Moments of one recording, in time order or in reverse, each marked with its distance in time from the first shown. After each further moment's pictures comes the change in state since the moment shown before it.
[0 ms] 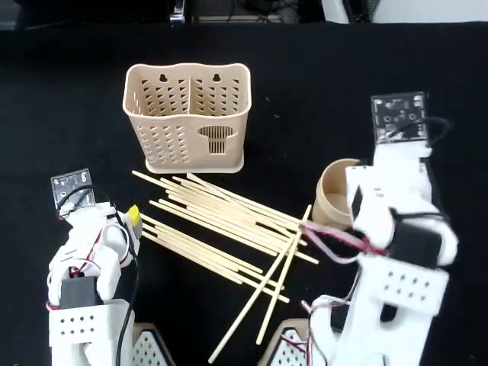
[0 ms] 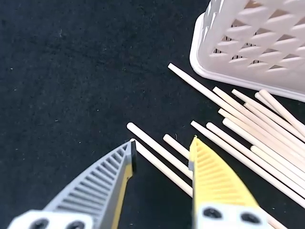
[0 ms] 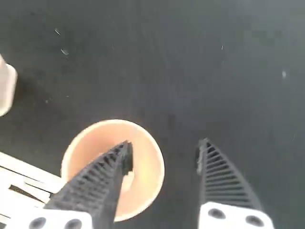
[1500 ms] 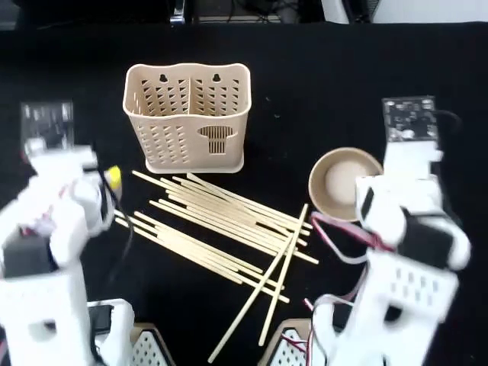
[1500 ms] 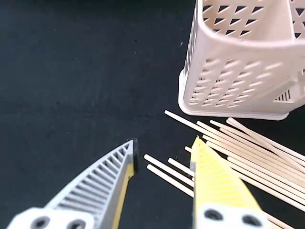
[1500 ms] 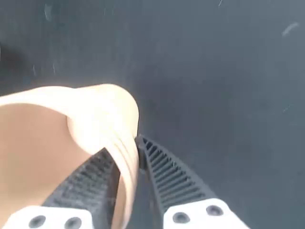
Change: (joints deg) left arm -0.4 37.7 -60.6 25.9 -12.6; right arm 2.8 -1.9 -6.0 8.9 1.3
